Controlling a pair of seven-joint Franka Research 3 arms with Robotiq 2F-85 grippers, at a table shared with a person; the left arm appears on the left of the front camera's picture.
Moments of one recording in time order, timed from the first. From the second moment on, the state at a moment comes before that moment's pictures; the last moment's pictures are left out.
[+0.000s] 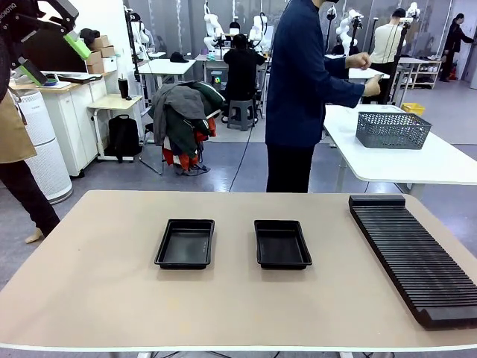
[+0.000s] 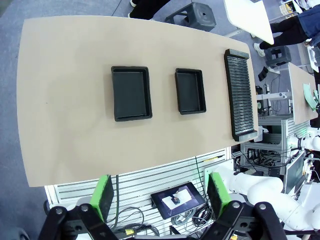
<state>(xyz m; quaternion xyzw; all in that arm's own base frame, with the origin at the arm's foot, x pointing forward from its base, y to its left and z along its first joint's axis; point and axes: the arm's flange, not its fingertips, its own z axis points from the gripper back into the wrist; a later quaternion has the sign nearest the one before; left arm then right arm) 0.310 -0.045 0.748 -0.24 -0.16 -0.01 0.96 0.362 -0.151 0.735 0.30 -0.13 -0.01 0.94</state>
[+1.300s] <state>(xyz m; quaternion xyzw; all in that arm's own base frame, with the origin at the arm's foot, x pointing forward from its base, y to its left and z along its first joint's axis) 0.310 -0.045 0.748 -0.24 -0.16 -0.01 0.96 0.362 -0.151 0.735 0.30 -0.13 -0.01 0.94</state>
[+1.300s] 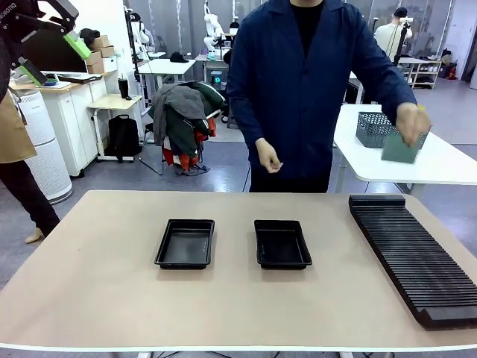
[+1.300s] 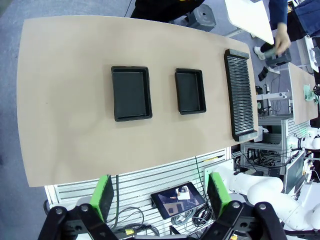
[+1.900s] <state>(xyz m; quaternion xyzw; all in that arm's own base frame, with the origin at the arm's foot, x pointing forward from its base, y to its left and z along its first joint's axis) 0.310 -0.045 0.748 -0.24 -0.16 -0.01 0.96 0.362 -0.151 0.735 0.30 -0.13 -0.01 0.94</state>
